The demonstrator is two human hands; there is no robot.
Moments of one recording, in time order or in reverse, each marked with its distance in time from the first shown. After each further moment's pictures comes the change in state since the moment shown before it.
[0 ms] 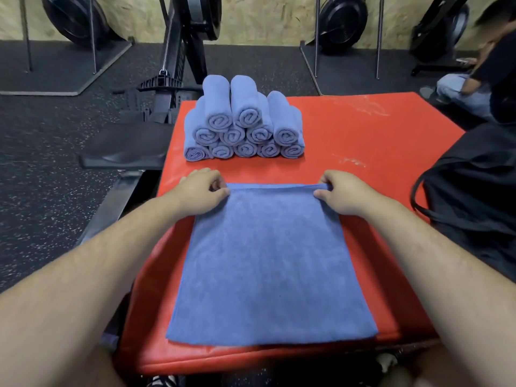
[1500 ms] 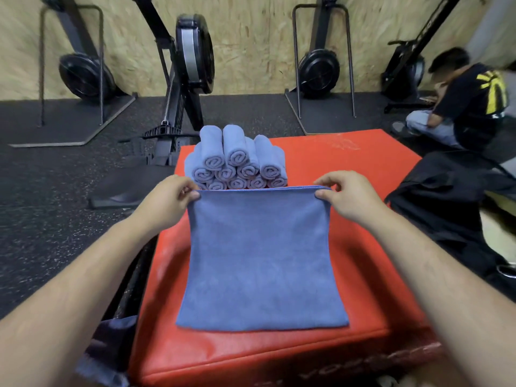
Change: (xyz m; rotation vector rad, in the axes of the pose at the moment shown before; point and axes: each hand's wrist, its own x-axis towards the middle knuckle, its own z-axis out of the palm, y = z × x) left_hand -0.043 0.009 -0.077 -0.056 0.349 0.166; right_hand -0.061 -0.011 -0.070 0.231 0.378 -0.135
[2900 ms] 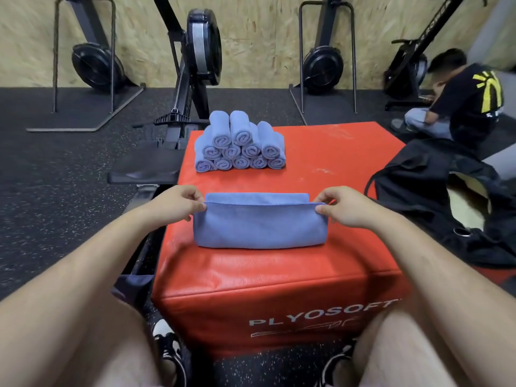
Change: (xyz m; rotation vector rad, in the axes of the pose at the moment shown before) left_hand -0.093 0.032 -0.014 -0.429 -0.318 -0.377; right_hand -0.093 -0.003 -0.016 -0.005 -0.362 0.062
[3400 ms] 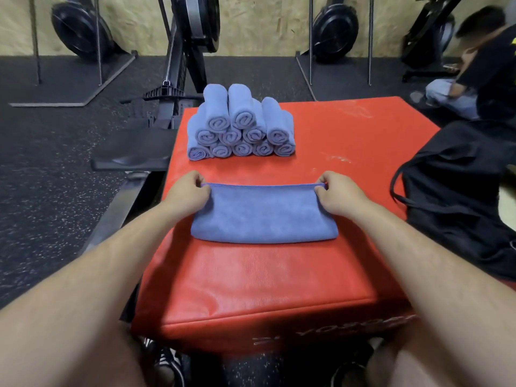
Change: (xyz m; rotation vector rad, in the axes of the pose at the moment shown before) left_hand 0.096 -0.024 0.041 0.163 0.275 -0.113; right_hand 0.104 0.023 0.049 -0.135 0.147 0.186
